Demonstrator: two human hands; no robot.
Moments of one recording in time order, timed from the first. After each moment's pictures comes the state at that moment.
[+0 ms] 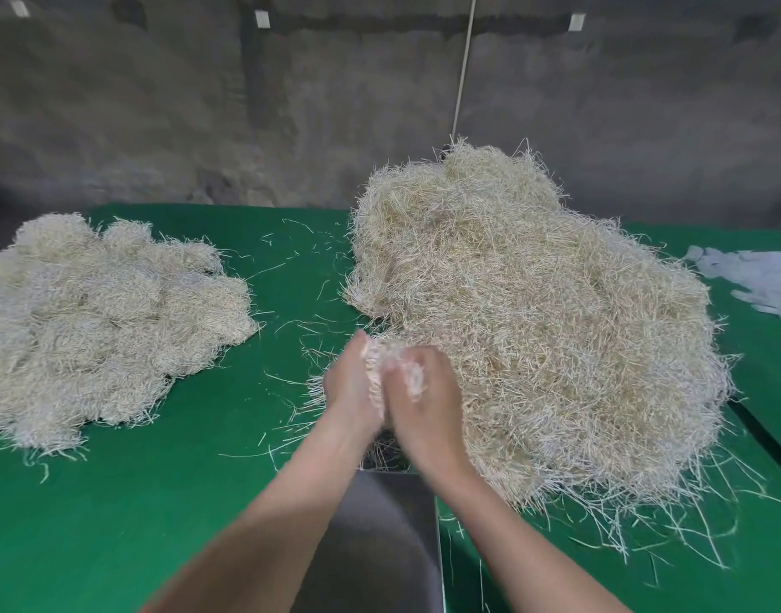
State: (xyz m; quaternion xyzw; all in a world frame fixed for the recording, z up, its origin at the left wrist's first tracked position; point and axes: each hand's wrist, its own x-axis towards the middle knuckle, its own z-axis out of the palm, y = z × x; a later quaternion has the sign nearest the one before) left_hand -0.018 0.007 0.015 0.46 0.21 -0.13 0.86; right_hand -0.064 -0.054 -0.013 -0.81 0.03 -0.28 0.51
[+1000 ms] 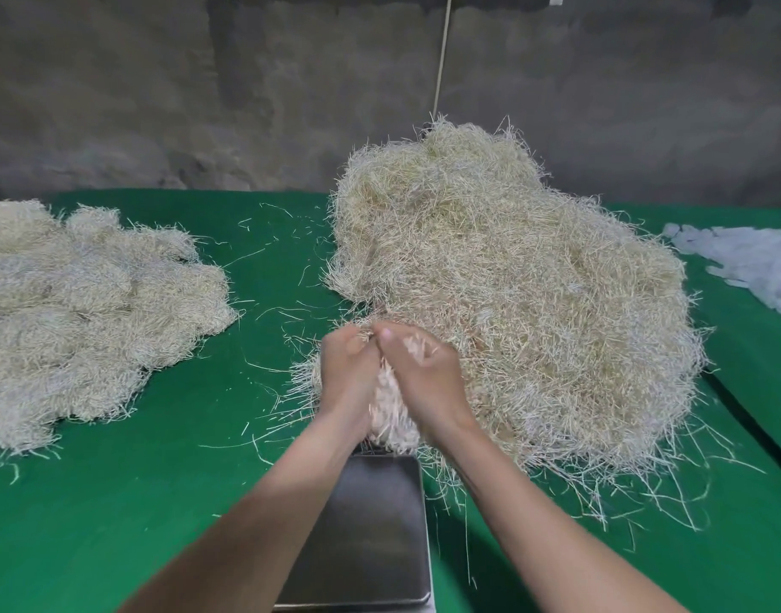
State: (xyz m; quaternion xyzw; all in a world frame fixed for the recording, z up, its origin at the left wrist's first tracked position) left_hand -0.029 0.001 0.012 0.65 0.06 -0.08 0.76; right_hand -0.063 -0.078 0.007 -0.73 0.04 -0.14 0.67
